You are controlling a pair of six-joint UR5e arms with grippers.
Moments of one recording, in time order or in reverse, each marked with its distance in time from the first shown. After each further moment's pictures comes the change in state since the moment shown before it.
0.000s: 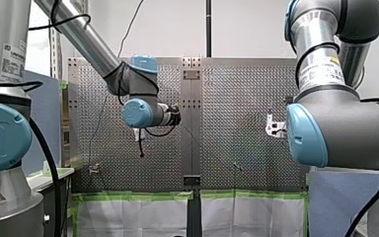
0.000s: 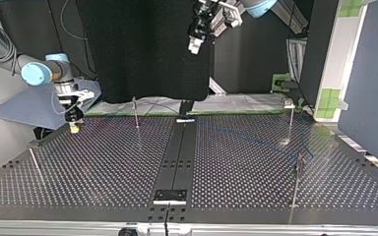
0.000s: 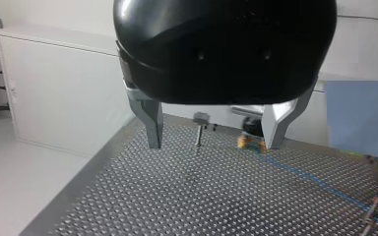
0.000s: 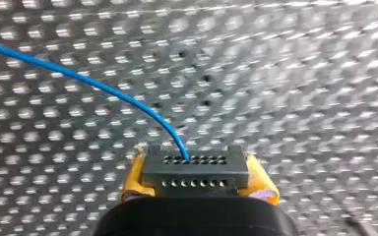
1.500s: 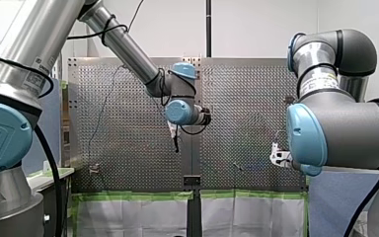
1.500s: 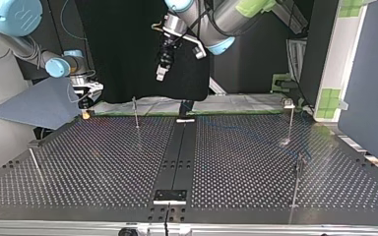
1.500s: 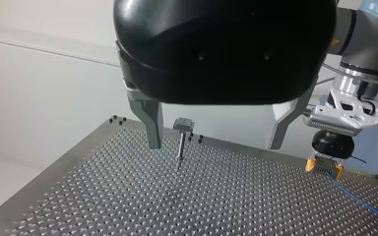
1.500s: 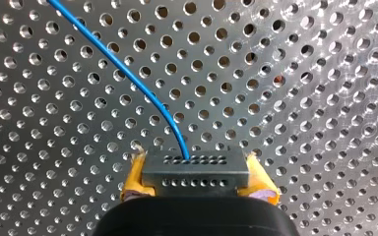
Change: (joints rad) left arm 0.002 -0.264 0.392 -0.160 0.077 -0.006; right arm -0.032 0.278 -0.030 -0.200 0.000 0.071
